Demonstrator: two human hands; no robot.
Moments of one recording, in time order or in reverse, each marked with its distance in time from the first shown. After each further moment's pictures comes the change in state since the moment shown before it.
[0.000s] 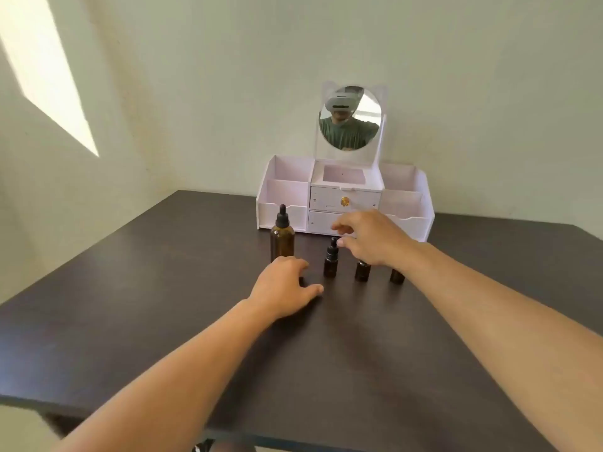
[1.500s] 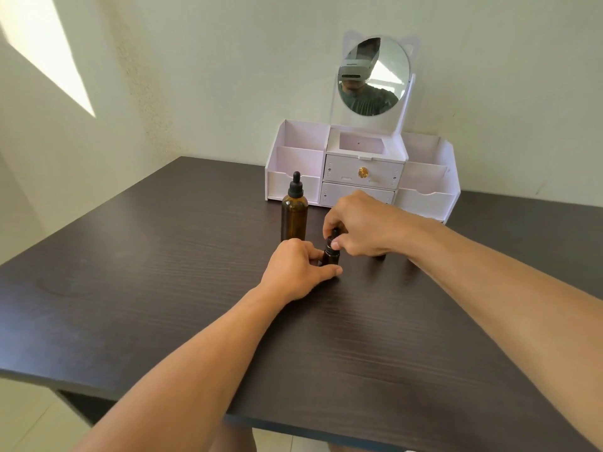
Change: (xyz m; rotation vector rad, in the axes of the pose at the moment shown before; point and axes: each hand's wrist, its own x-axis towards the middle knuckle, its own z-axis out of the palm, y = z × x) left_hand -0.005 -0.006 0.012 -0.337 -0.008 -0.087; right_hand -0.004 -0.044 0.007 -0.088 -0.245 -0.195
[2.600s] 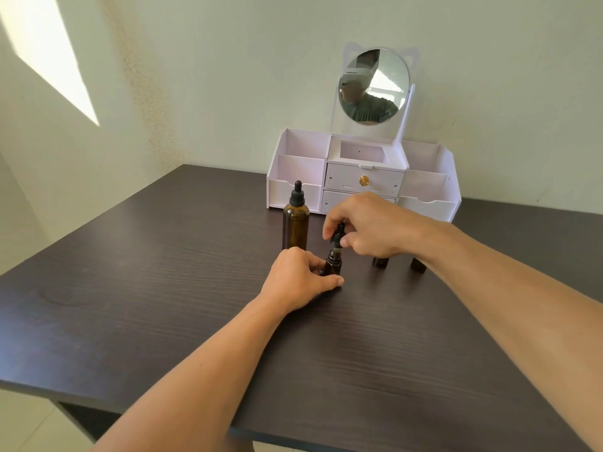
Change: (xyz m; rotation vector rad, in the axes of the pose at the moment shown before) left_hand -0.001 0.001 0.000 -0.043 0.010 -0.045; right_hand -0.006 -0.001 -0.015 0.070 0.011 0.038
